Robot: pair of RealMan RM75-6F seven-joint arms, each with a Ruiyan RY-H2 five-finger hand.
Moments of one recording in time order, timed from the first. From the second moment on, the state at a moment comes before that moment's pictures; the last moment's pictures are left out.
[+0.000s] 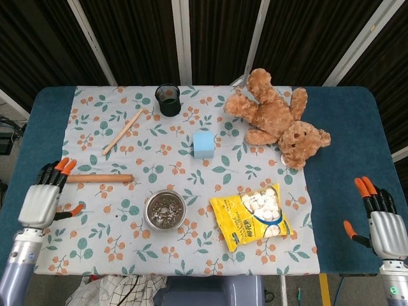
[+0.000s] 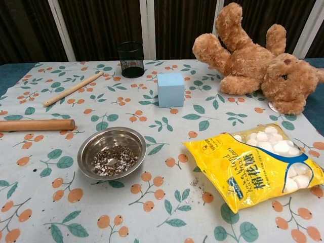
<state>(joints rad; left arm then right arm) -0.26 -1.24 -0.03 -1.67 1.39 1.44 0.19 0.06 -1.12 0.08 -1.63 -1.48 1.48 0.04</state>
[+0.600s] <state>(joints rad) 0.00 -1.15 0.10 -1.64 1.59 1.74 0.17 0.06 -1.11 0.06 -1.63 -1.52 1.48 0.05</state>
